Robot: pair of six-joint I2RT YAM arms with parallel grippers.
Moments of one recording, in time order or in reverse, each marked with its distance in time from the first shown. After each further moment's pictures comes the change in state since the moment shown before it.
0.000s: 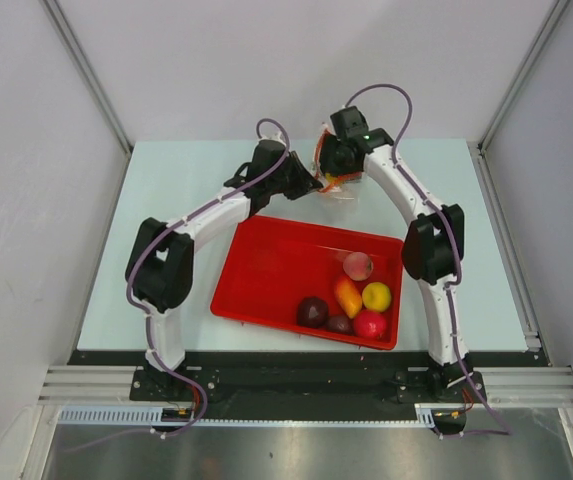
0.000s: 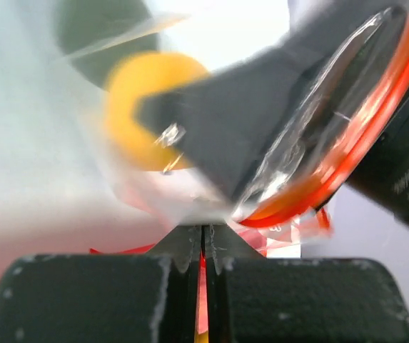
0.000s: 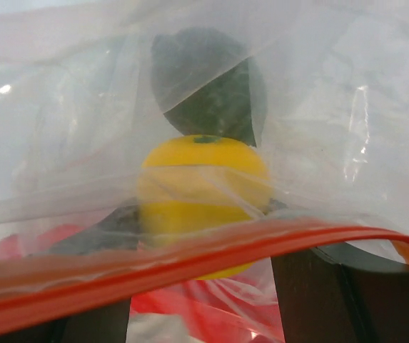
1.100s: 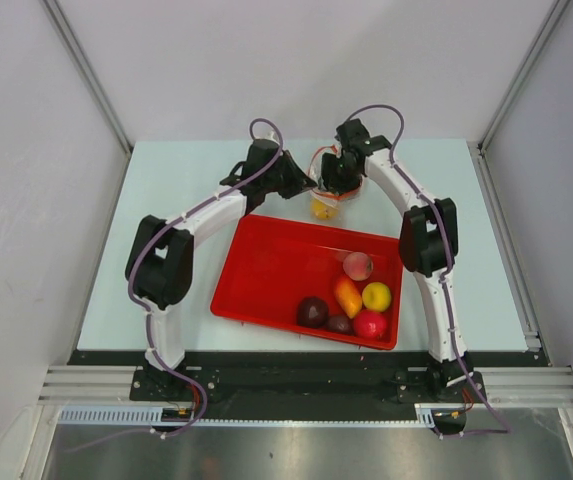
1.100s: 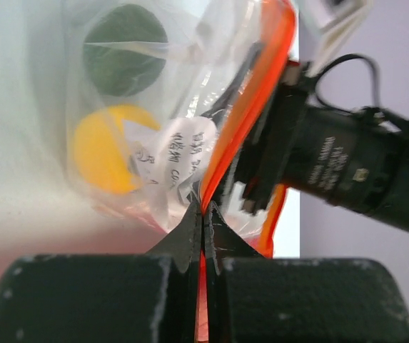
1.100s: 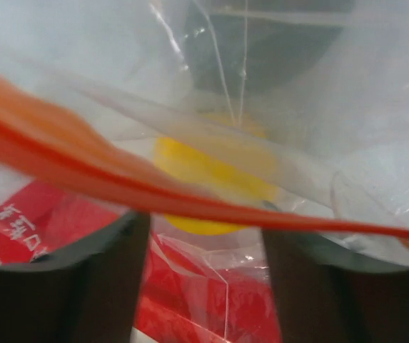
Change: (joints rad) left arm 0.042 0.015 -0.011 0.011 0.017 -0.019; right arm -0.077 0.101 -0.020 -0.046 -0.293 -0.067
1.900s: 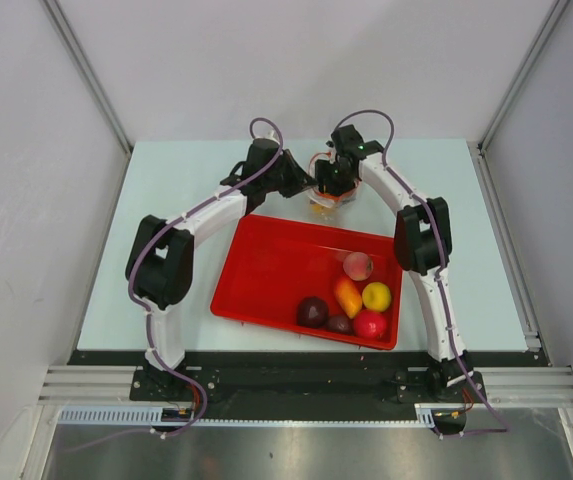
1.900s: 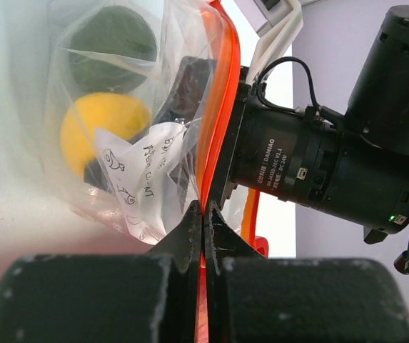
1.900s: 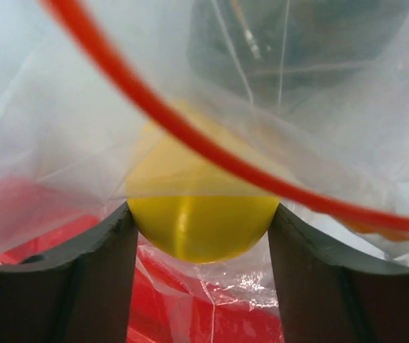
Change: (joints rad) left arm -0.002 0.002 0.000 0.021 0.005 -0.009; right arm 0.014 0.056 -0.002 0.027 -0.027 -0.079
